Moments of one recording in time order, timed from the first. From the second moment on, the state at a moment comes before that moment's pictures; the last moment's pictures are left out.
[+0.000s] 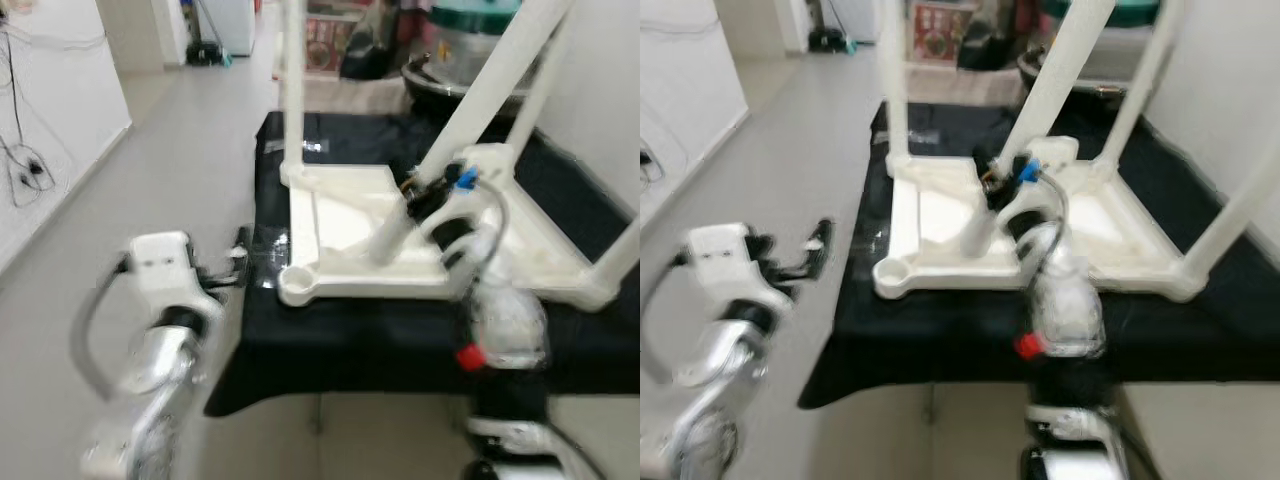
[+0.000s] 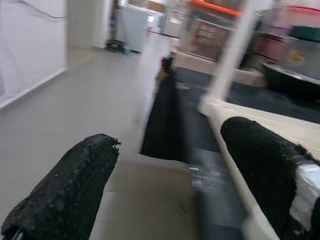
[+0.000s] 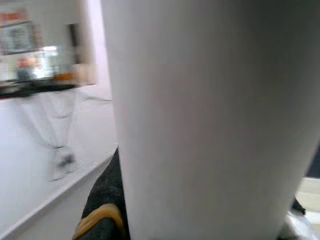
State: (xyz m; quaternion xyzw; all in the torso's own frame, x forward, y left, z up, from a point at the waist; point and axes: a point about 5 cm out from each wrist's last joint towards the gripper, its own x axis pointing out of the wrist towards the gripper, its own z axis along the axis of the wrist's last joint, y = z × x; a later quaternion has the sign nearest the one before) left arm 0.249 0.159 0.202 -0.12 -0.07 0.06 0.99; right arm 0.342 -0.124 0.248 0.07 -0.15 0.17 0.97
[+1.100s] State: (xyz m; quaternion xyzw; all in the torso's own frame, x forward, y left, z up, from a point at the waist) left arm 0.248 0.153 0.207 -0.12 -0.08 0.04 0.99; right arm 0.343 -0.126 0.250 0.06 -0.15 0.17 0.97
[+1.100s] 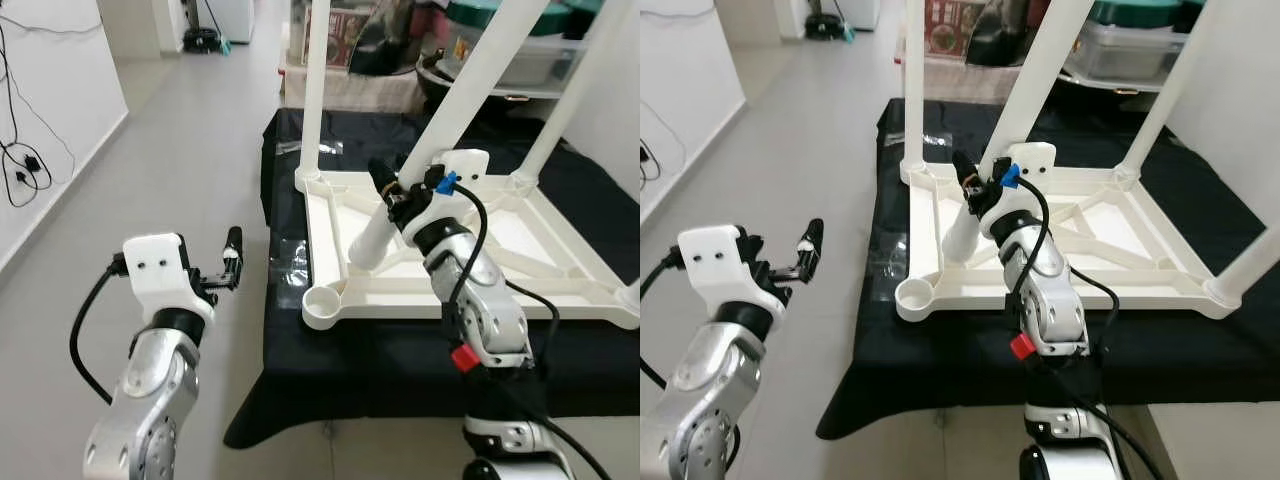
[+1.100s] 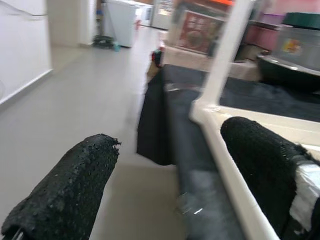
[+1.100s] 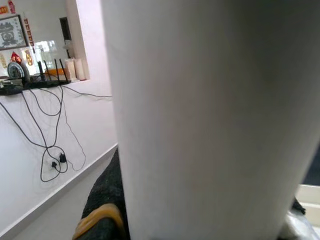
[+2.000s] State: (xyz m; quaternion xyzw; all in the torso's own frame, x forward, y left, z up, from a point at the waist) left arm 0.234 0.137 0.194 -0.07 -0.05 -0.01 1.00; right arm 0.382 -0.147 0.275 0.10 -0.14 0.29 0.94
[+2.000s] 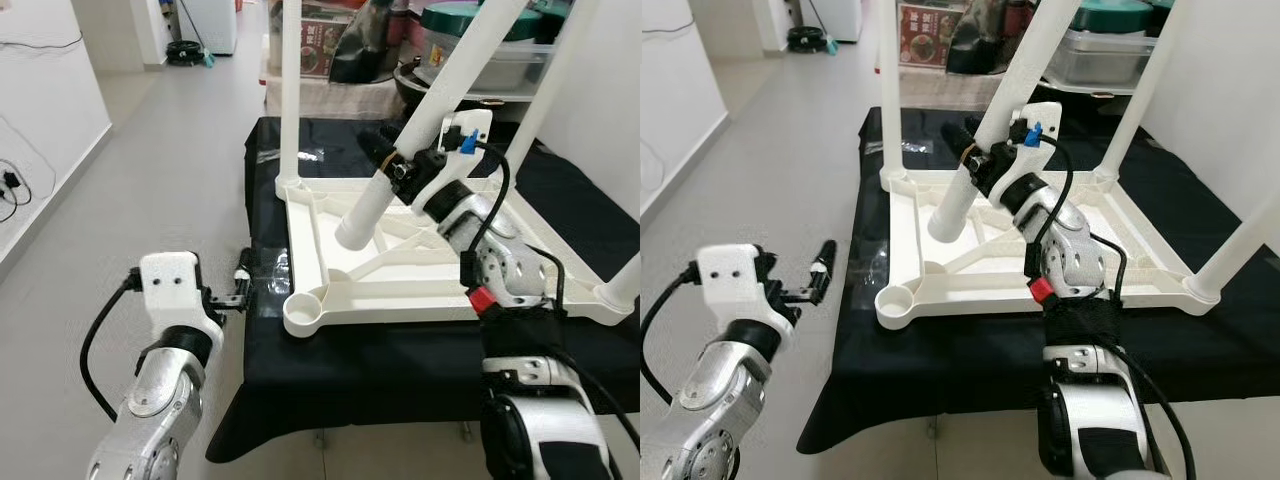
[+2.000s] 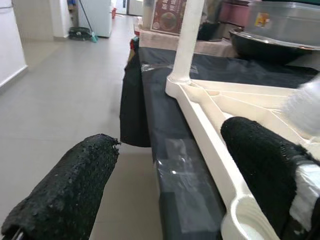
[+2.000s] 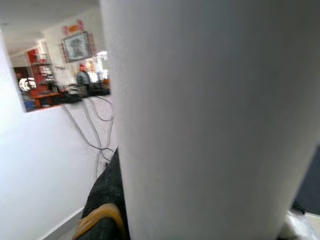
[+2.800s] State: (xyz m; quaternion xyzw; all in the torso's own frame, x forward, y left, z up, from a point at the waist) left arm 0.189 0.114 0.183 -0.07 0.00 -0.08 0.99; right arm 0.368 -0.156 0.304 0.06 -0.08 0.63 0.77
